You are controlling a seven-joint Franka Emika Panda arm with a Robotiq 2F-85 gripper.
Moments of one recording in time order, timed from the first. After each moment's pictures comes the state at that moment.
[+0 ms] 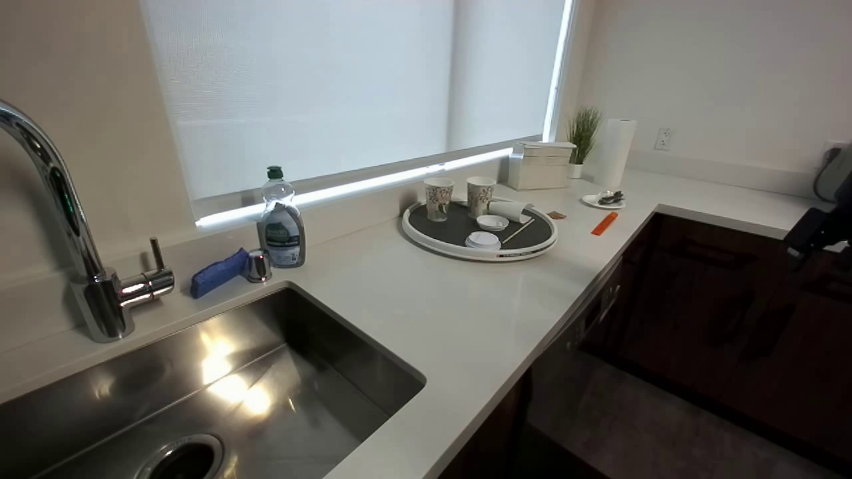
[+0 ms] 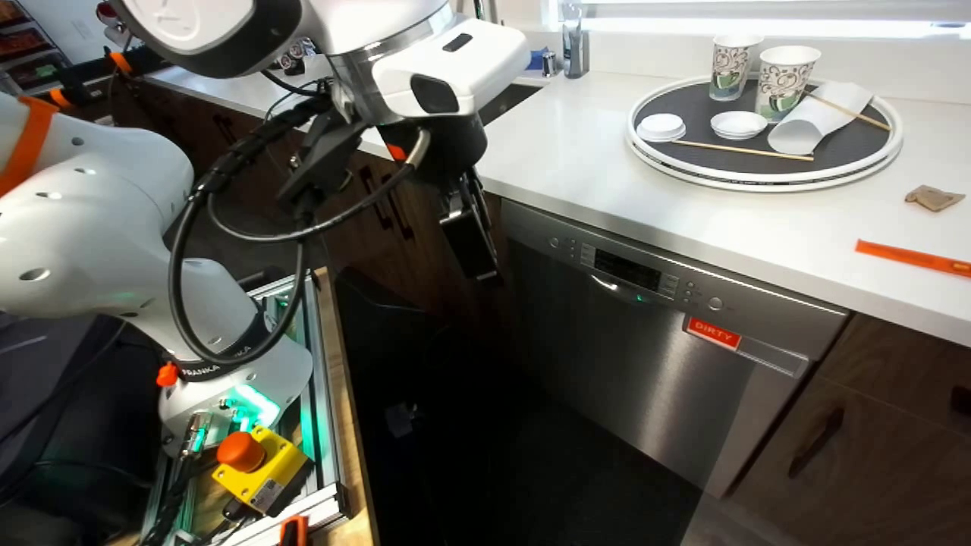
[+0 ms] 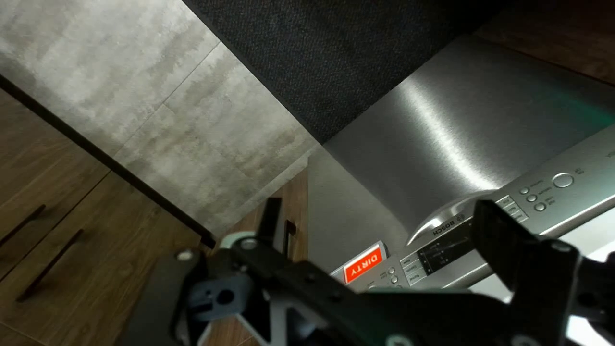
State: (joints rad) arm -0.25 -0.56 -0.29 -2.70 -0.16 2.31 -0.15
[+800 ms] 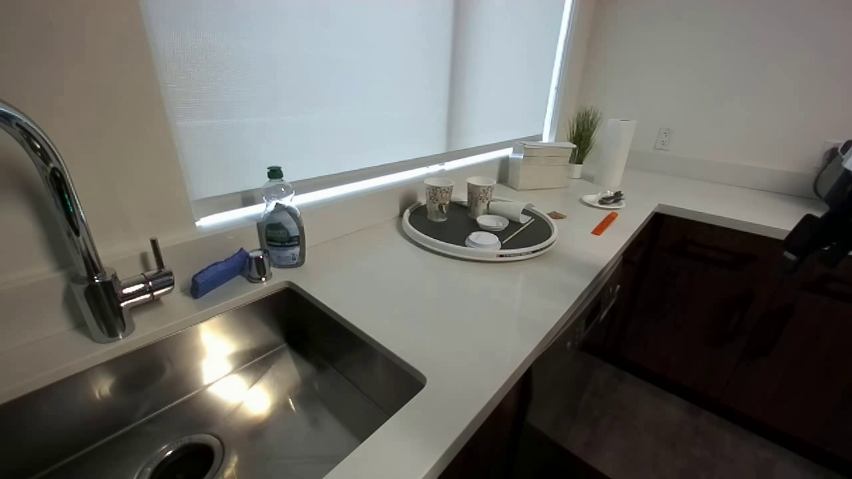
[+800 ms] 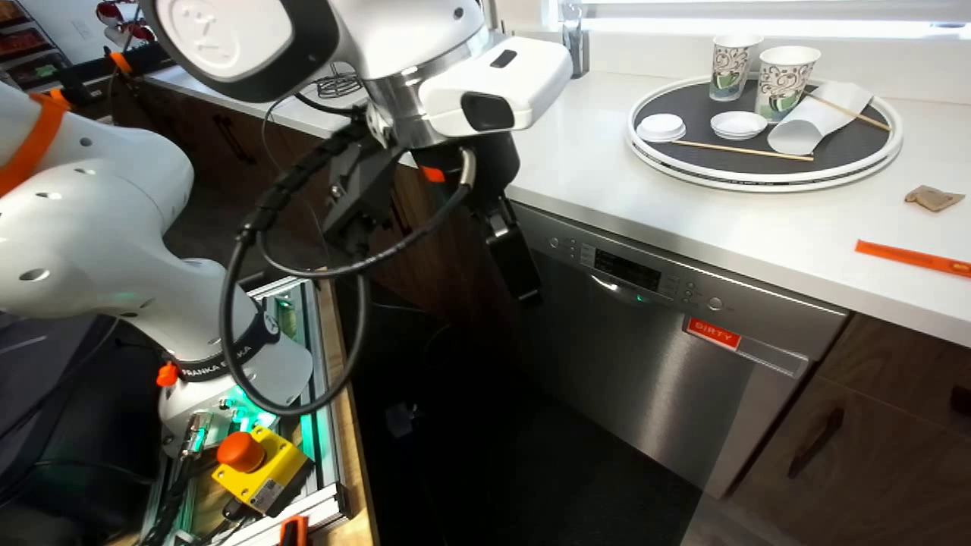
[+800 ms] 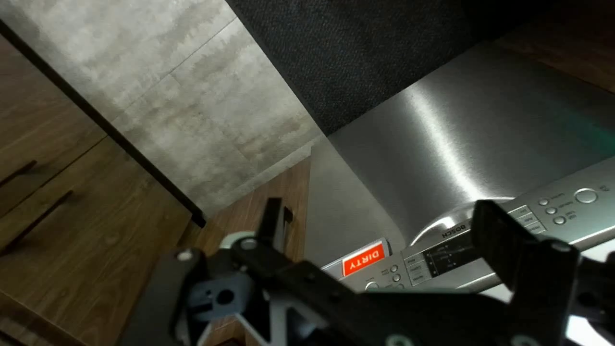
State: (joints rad) arm -0.25 -0.45 -0.32 -2.65 -0.17 2.41 -0.31
